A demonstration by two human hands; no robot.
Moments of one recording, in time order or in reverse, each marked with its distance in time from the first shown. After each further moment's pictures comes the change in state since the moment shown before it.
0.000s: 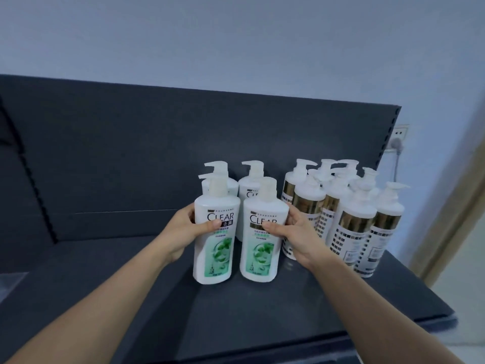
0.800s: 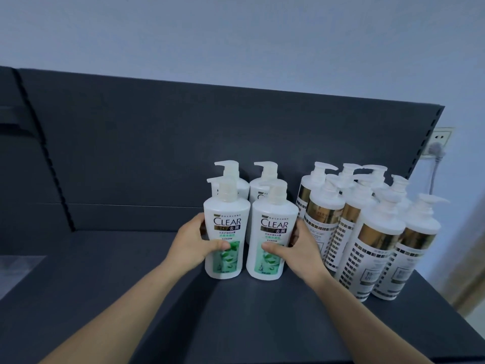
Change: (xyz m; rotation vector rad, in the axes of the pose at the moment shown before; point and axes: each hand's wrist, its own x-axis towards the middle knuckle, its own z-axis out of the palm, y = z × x) left_hand -0.001 -0.031 0.014 0.419 0.246 0.006; right_hand 0.025 0.044 -0.016 -0.485 0.071 -0.092
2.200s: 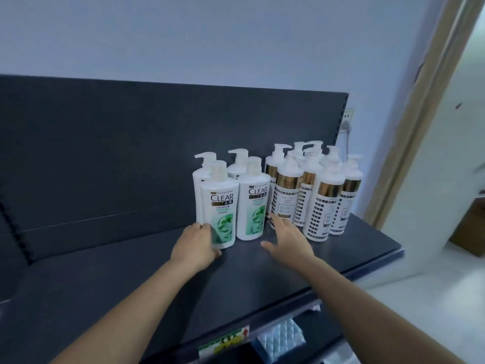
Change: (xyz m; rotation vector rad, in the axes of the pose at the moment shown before) left_hand -0.019 -0.011 -0.013 0.777 -0.322 0.229; right_hand -0.090 -0.039 0.035 -0.843 0.093 0.149
